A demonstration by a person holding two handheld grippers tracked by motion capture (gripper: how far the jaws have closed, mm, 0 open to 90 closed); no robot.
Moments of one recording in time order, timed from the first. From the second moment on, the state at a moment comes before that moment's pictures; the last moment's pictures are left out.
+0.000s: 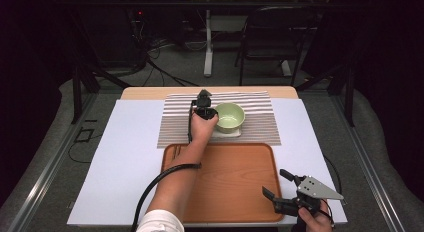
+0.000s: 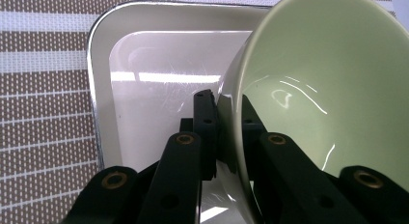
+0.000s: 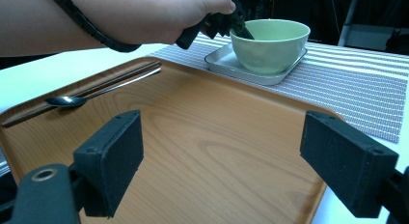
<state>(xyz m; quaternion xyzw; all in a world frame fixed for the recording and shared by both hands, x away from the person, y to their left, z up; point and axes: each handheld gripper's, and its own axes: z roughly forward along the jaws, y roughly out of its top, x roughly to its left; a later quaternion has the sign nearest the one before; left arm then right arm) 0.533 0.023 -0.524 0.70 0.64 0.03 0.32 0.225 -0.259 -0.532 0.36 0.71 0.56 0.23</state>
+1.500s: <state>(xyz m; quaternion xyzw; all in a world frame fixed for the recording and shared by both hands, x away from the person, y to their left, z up) 0.465 0.036 -0.478 0.76 0.56 0.00 0.32 0.222 -0.259 -0.532 0.36 0.71 0.56 0.24</state>
